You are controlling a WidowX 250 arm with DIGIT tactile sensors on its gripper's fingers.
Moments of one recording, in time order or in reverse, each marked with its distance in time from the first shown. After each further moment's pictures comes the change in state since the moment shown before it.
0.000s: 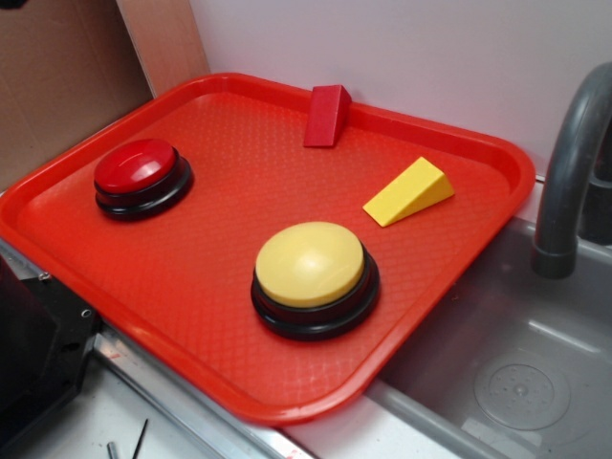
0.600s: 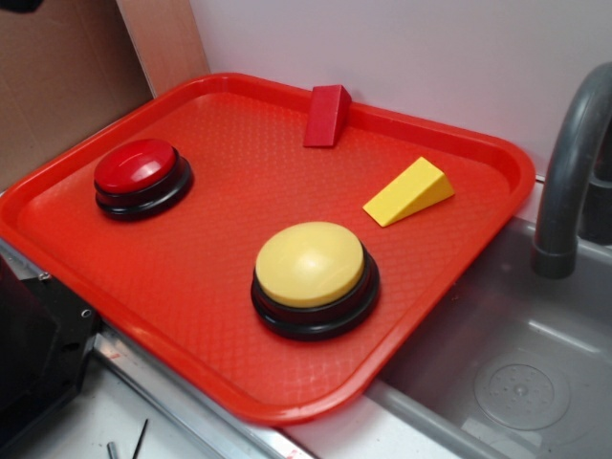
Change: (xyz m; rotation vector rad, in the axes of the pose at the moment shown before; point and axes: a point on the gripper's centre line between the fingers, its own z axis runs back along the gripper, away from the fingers) arm 0.008 0.008 -0.004 0.056 -0.065 0.125
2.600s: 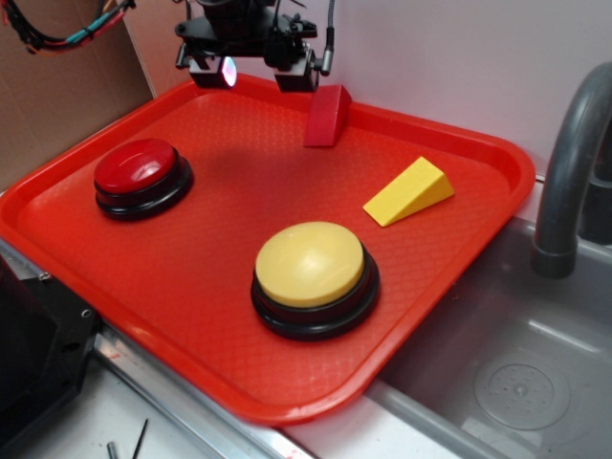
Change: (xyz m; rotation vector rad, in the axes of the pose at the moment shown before) arm 0.158 0.017 -0.185 0.127 -0.283 0.392
